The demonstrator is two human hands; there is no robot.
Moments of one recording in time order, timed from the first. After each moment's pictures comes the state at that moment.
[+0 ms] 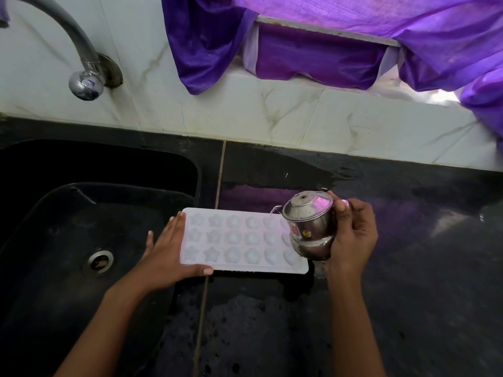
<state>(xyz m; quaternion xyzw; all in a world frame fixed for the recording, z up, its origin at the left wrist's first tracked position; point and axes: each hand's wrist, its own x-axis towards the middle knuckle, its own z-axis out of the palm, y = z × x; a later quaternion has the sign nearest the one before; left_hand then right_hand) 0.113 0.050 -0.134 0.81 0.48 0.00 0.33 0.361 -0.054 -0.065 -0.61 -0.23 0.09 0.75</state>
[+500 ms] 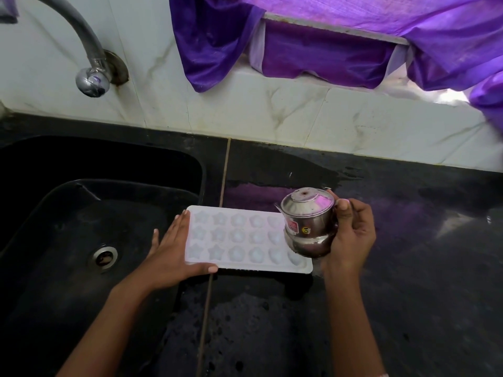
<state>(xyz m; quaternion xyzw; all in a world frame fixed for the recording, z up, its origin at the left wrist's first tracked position) 0.112 0.044 -0.135 0.81 0.48 0.02 0.34 0.358 -0.048 -0.074 -0.57 -0.19 0.14 0.79</state>
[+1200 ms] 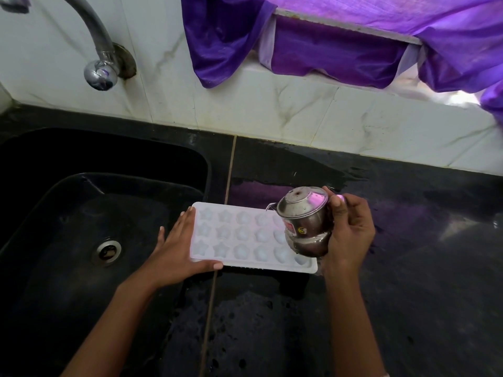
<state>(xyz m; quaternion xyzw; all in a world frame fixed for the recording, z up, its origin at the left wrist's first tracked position) 0.112 0.044 -0.138 0.80 0.48 0.04 0.35 0.350 -0.040 -0.074 -0.61 -0.23 0.14 0.75</state>
